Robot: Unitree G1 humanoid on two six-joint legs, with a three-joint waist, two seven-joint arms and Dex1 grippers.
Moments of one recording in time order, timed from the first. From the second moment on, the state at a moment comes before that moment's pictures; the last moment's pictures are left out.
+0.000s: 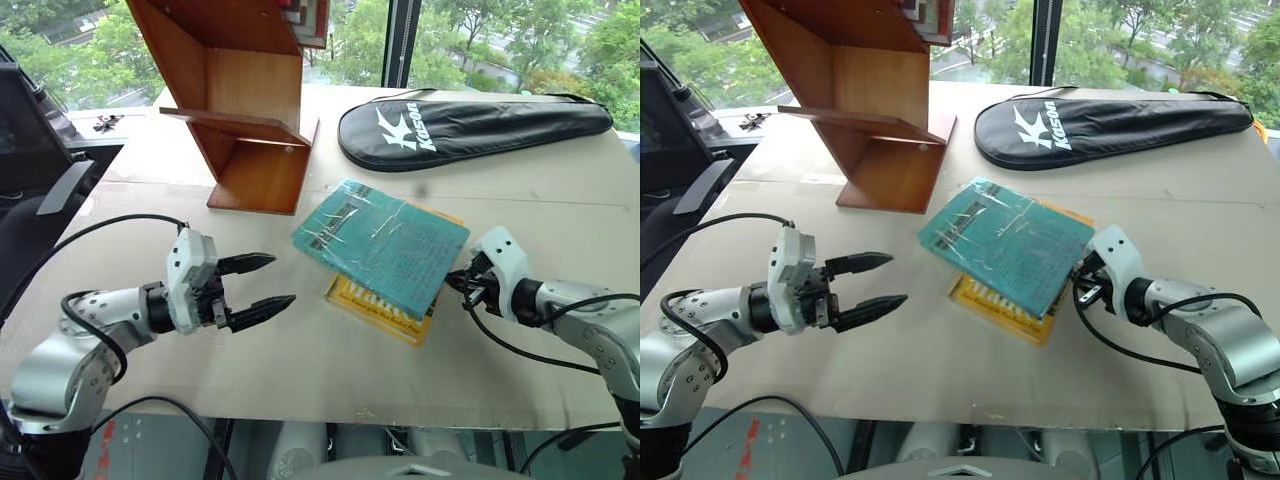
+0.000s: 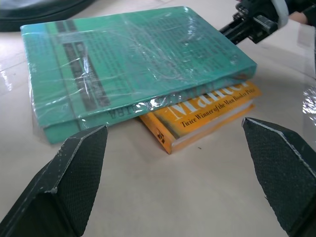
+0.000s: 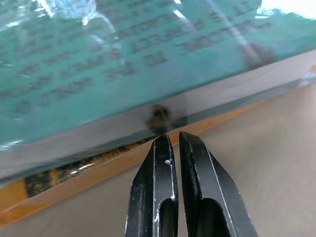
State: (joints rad) left arm 0.06 0.79 0.29 -0.44 -0.74 0.59 -0.95; right arm -0.13 -0.73 -0.02 -0.59 0.50 1.04 0.50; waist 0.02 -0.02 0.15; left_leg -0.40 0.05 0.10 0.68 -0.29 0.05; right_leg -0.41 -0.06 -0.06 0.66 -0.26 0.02
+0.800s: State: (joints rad) left arm -0.09 0.35 0.19 -0.14 -1.91 0.82 0.37; right arm 0.24 -0.72 -0.36 -0.59 0.62 0.30 1.01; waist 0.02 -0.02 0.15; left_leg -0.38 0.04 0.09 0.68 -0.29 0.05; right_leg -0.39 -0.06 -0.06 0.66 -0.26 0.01
